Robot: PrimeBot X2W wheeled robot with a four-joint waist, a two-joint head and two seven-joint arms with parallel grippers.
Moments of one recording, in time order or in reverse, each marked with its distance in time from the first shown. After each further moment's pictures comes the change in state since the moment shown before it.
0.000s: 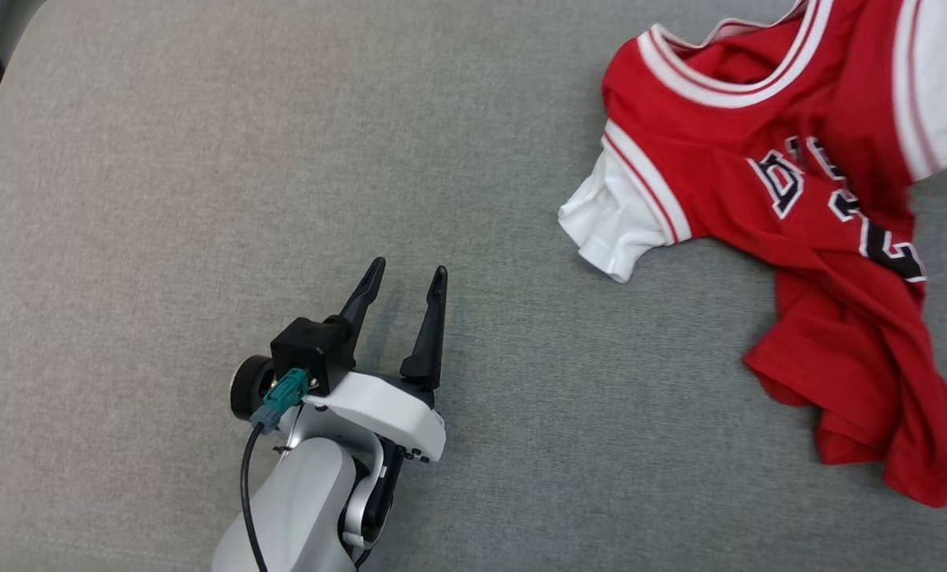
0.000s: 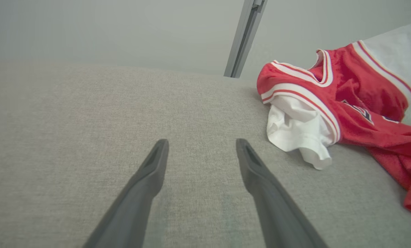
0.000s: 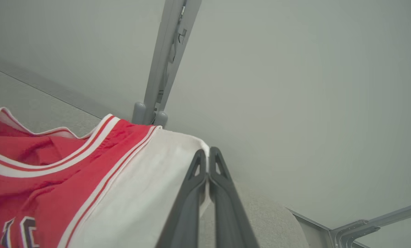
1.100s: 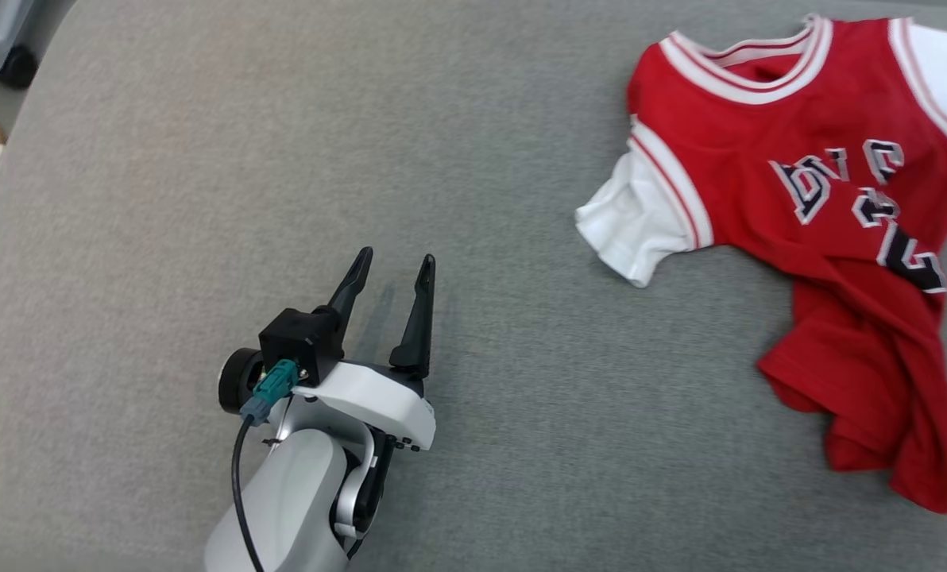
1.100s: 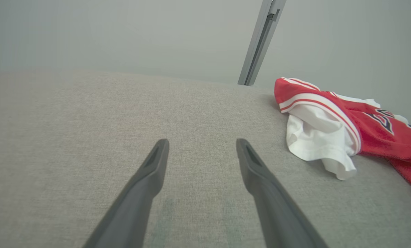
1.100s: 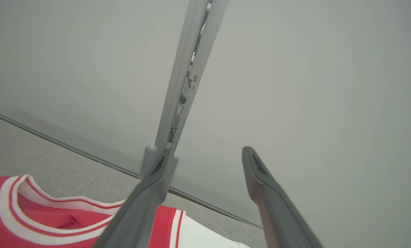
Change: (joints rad) left arm -0.023 0.000 0.014 0.006 0.007 0.010 0.000; right arm -0.293 0.160 0.087 0.514 -0.091 0.000 -0.379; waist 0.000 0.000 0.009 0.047
